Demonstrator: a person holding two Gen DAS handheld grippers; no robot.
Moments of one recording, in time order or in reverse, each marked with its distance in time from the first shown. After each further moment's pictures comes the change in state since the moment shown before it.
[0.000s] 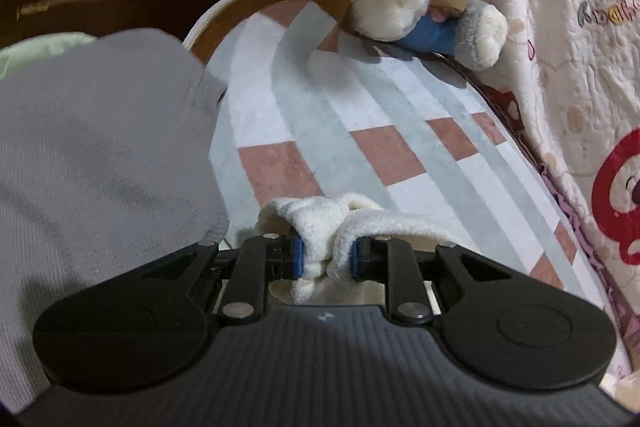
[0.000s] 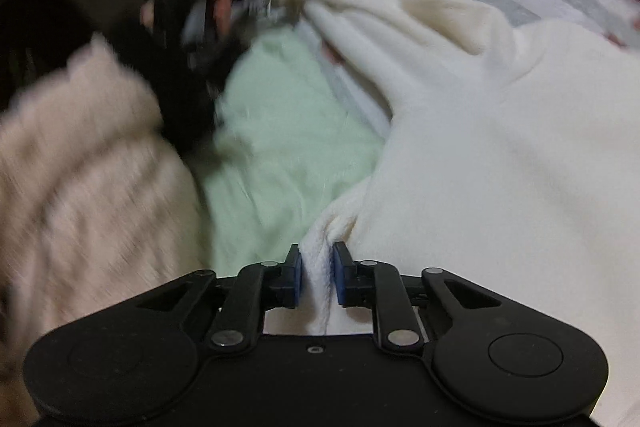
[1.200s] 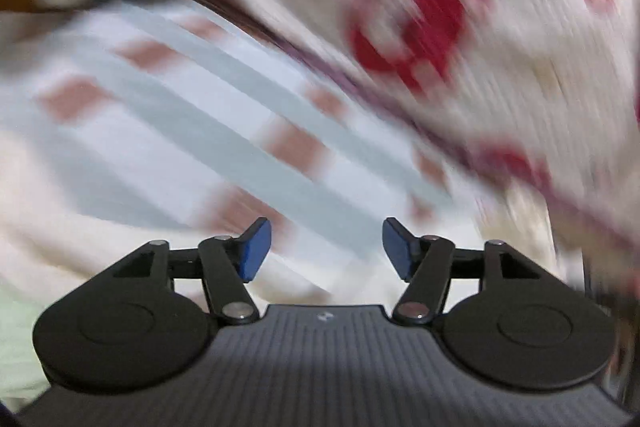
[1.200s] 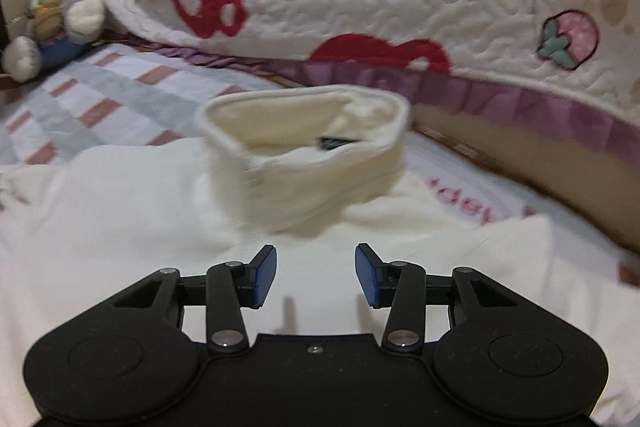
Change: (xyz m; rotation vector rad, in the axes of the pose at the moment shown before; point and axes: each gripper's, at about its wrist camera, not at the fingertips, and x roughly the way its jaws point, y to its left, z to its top) left arm -0.036 -0.189 -0.096 0.542 0.294 -0.524; right arm -0.166 -0.223 -0.038 0.385 -0.291 -0.791
